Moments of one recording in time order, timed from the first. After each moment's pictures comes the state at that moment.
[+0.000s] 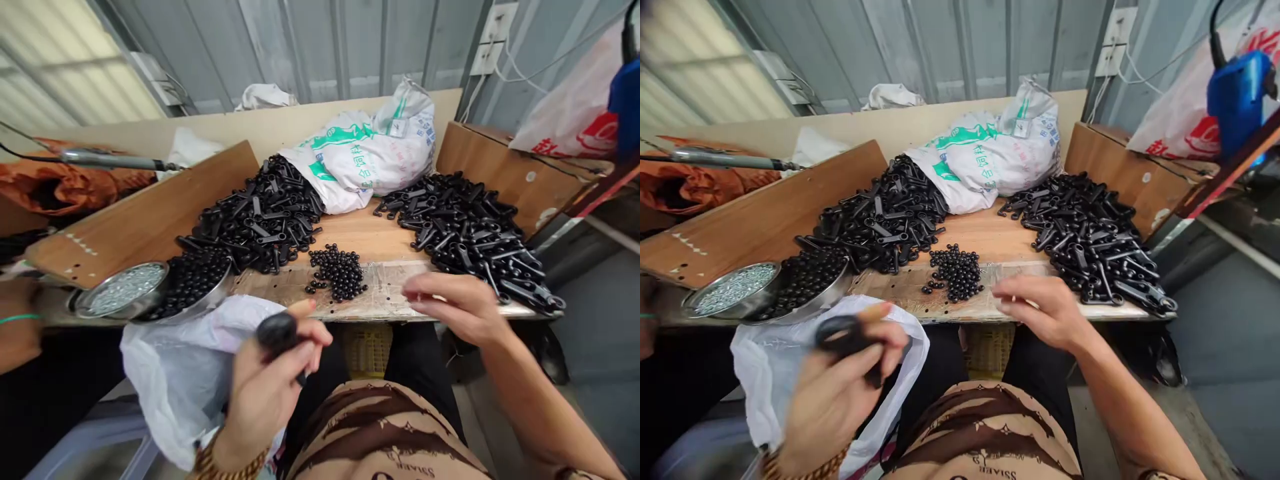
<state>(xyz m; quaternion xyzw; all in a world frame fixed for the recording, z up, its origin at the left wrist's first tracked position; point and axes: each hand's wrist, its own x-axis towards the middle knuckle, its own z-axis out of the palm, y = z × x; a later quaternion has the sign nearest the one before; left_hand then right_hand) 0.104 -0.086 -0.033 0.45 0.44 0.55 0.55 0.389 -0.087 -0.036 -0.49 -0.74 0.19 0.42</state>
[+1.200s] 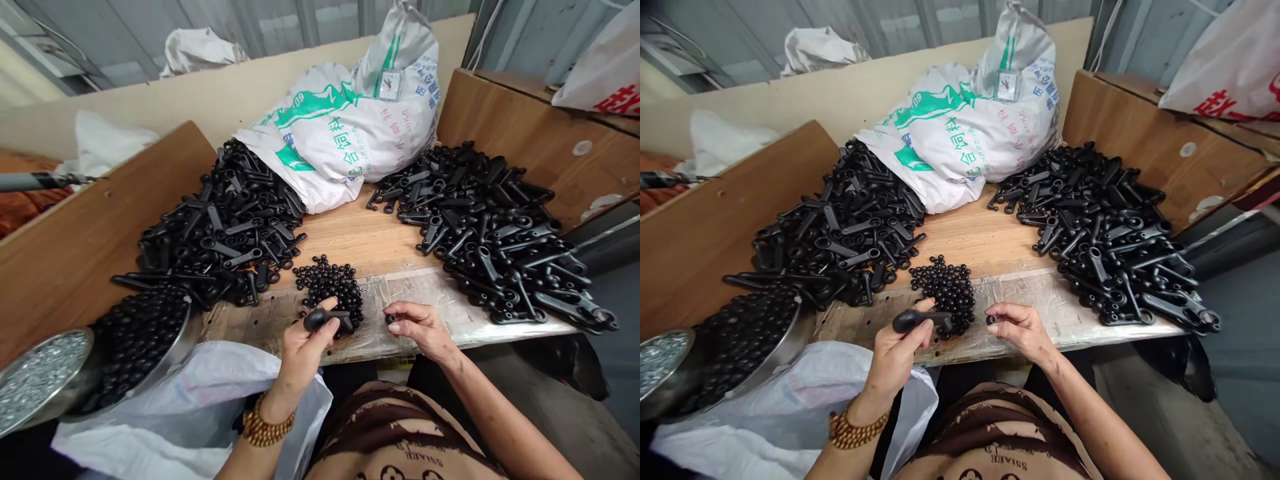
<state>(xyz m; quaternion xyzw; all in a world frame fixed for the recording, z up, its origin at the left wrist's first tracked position) 0.146 0.052 -0.098 0.59 0.47 0.41 0.51 0.369 0.000 -0.133 -0.48 -0.39 0.57 0.54</state>
